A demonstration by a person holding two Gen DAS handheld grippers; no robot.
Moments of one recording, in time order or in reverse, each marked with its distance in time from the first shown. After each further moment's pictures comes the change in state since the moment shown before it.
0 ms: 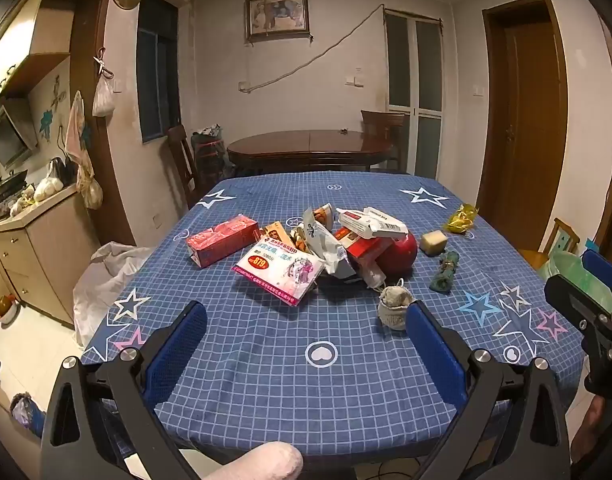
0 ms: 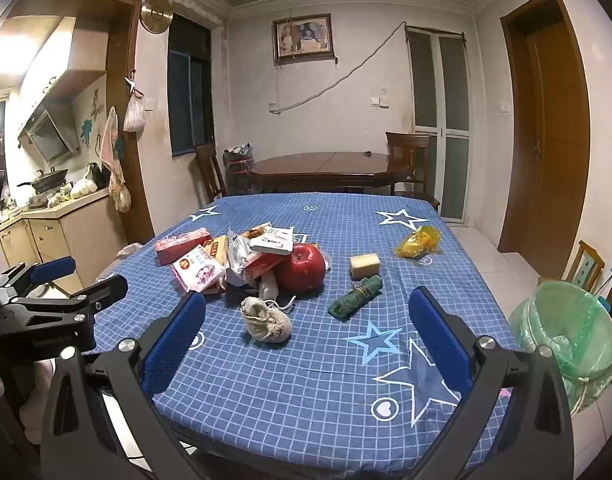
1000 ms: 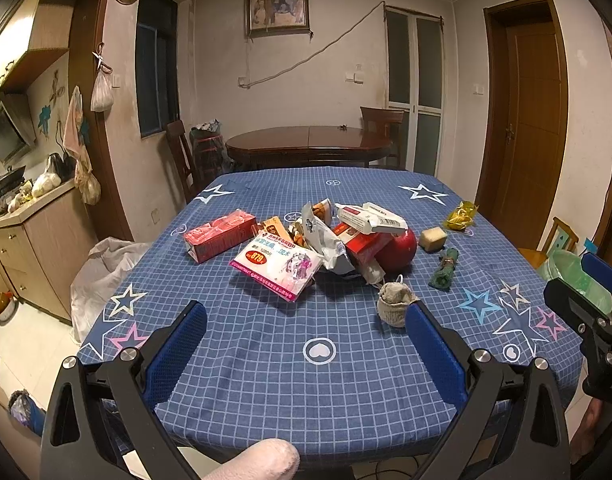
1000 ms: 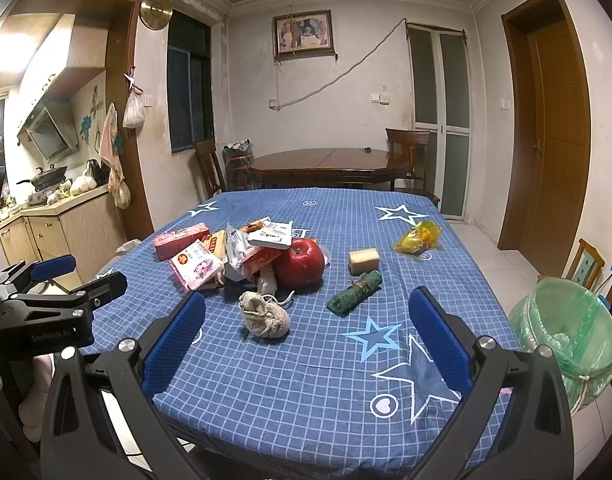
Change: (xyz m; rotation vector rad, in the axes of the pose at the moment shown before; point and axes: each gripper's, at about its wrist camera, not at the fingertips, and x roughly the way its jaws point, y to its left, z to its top) left arm -0.001 0.000 -0.001 -0.004 0.006 -0.002; right arm 0.002 -0.003 -0.004 -0.005 0.005 -0.005
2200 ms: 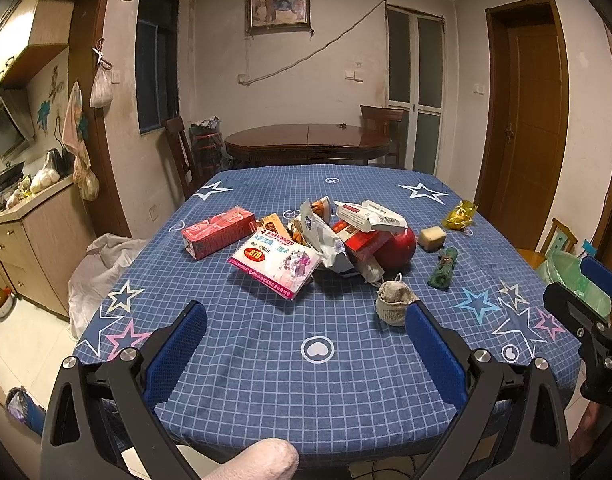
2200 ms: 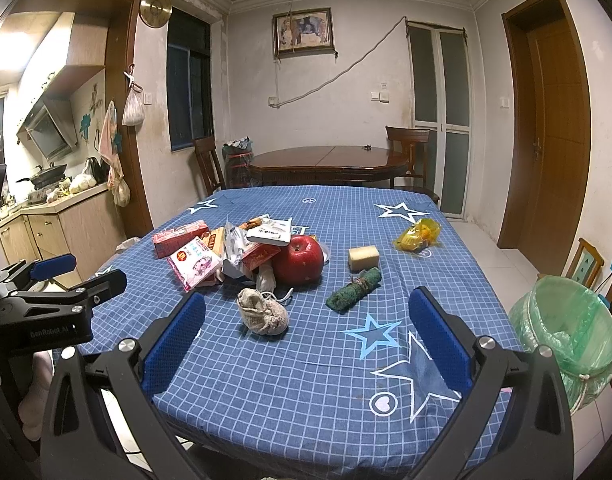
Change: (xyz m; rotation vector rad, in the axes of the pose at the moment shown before) left arm 0.008 -0.001 -0.007 -0.007 0.008 -0.009; right arm 0.004 0.001 0.001 -0.001 0.006 -0.001
